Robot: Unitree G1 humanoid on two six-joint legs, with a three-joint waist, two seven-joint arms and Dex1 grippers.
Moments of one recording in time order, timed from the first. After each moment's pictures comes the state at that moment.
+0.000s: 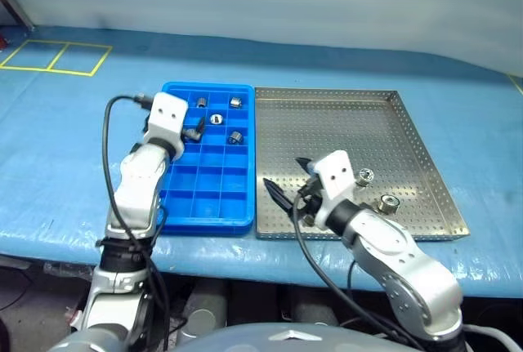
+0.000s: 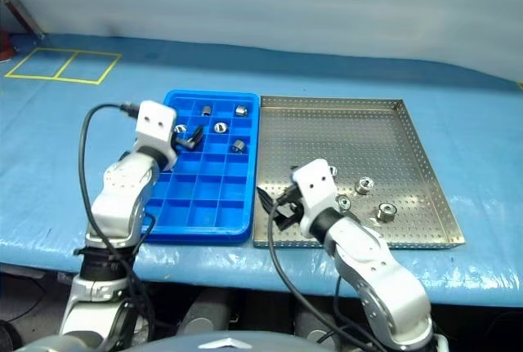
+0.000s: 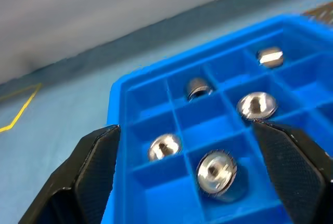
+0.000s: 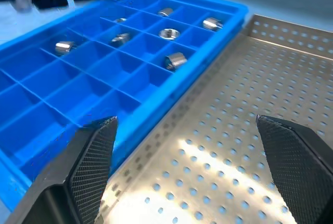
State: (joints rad) left arm -0.48 0.22 0.05 -0.19 -0.03 0.60 -0.32; right arm 0.07 -0.31 0.13 -0.87 0.32 0.91 0.19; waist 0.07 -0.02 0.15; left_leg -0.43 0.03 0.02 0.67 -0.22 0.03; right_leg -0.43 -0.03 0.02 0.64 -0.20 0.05
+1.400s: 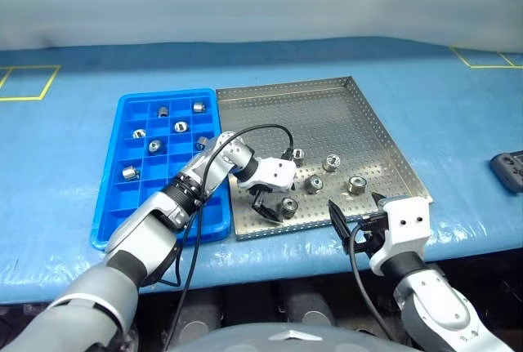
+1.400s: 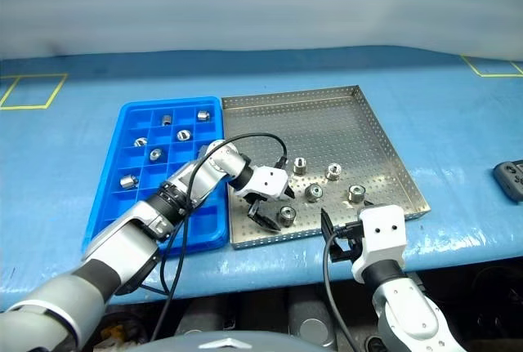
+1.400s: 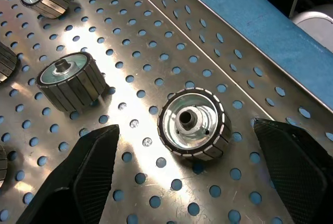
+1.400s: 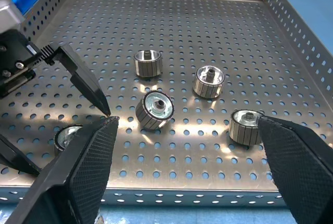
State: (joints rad) left arm -0.85 0.24 -0.62 0.61 0.15 -0.03 -1.37; right arm 0.53 -0.44 0.02 -1.00 0.41 0.64 -0.13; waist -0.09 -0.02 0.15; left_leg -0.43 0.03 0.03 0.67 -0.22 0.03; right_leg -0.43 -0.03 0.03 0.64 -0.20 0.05
